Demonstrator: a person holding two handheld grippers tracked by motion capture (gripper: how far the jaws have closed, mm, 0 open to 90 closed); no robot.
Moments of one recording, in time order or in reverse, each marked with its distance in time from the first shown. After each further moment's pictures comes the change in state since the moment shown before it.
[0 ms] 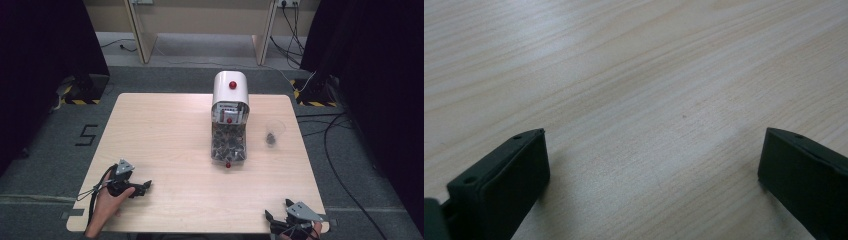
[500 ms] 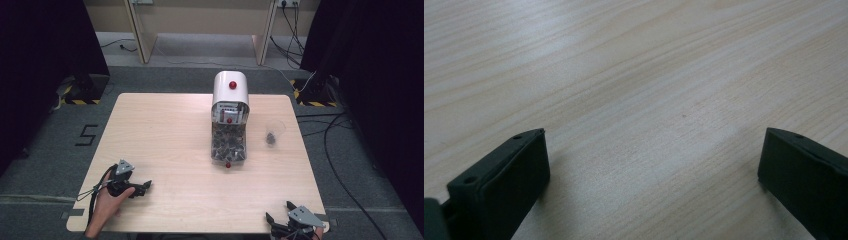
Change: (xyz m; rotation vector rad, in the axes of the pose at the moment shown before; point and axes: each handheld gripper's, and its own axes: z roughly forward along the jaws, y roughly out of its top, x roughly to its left) left arm 0.000 0.000 0.000 0.000 0.000 -0.001; right arm 0.001 -0.008 -0.005 -0.034 0.003 -0.001
